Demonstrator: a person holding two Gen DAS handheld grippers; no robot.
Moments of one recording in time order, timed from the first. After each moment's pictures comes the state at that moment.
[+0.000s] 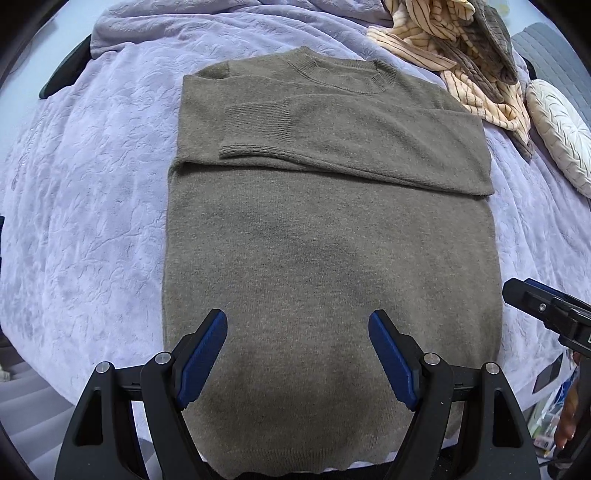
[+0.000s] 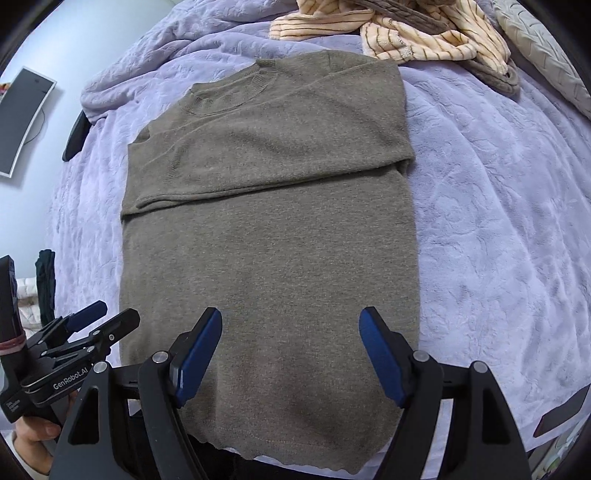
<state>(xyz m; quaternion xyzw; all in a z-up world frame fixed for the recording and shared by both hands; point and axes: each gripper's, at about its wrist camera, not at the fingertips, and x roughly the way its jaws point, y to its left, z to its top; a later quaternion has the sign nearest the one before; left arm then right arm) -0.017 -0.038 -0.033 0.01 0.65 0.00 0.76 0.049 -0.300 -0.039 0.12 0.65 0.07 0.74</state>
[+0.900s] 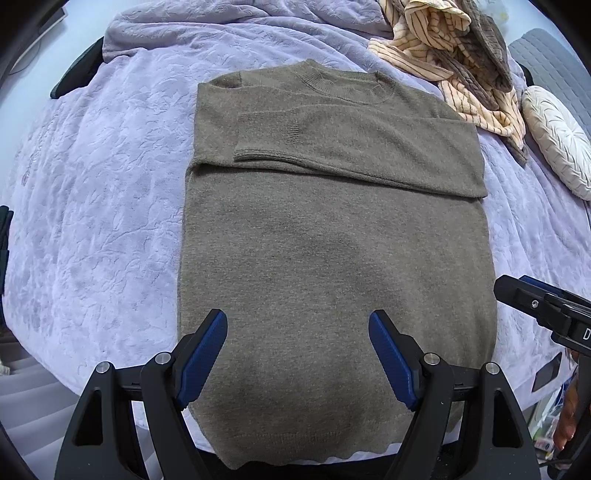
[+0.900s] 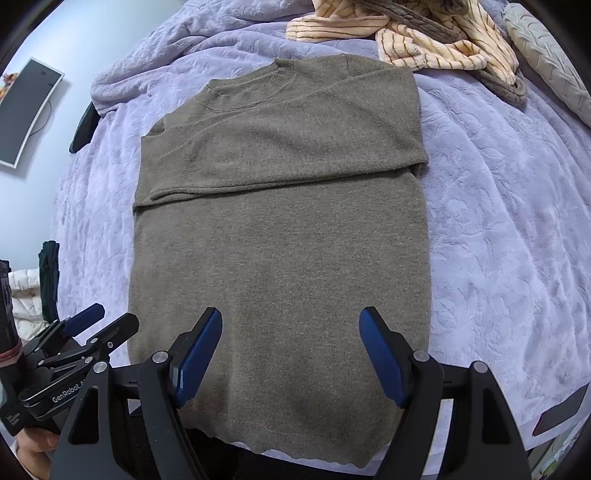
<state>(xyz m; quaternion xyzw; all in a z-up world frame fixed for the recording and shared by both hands) -0.035 -0.033 -0.015 0.01 0.64 0.00 0.77 0.043 -0.281 -0.026 0.10 0.65 0.08 0.75</state>
